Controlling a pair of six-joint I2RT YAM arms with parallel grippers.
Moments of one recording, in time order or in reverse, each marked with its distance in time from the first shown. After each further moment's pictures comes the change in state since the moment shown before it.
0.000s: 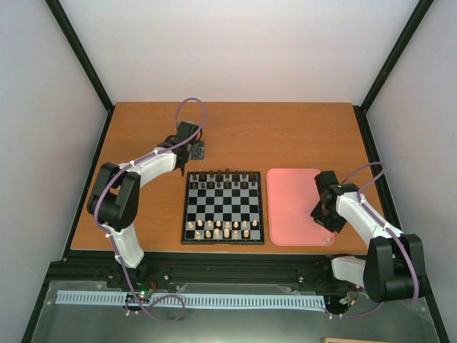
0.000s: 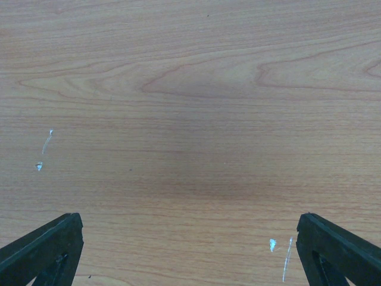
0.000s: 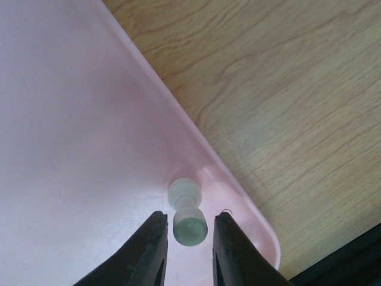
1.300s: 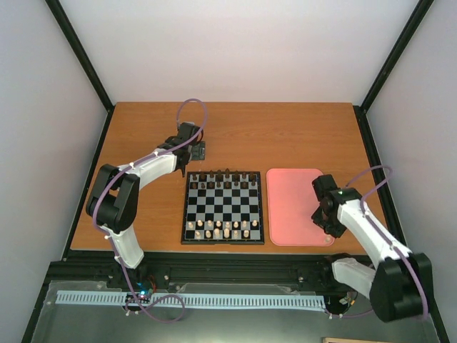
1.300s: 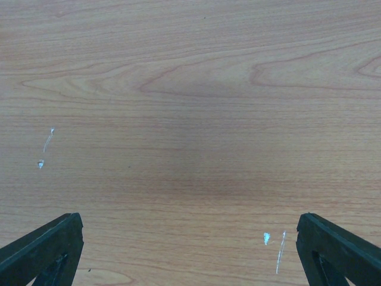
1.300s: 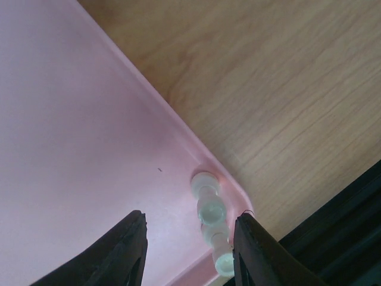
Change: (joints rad) left arm -0.018 -0.019 -0.013 0.000 -0.014 -0.005; right arm 0.106 -0.171 0.005 -0.118 0.093 0.167
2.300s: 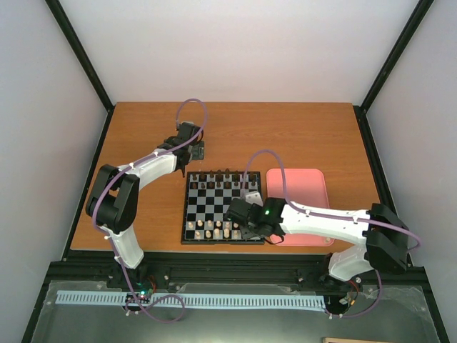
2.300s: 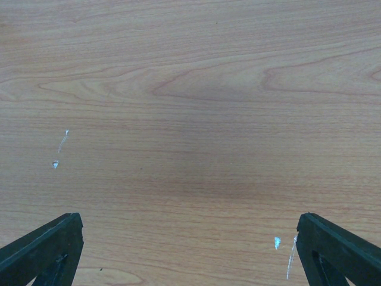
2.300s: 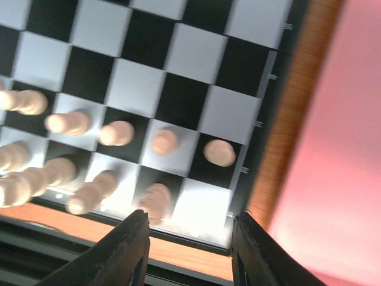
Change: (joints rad) left arm -0.006 -0.003 -0.001 0.000 -0.039 -0.001; right arm 0.962 0.400 0.329 0.231 -0.008 -0.064
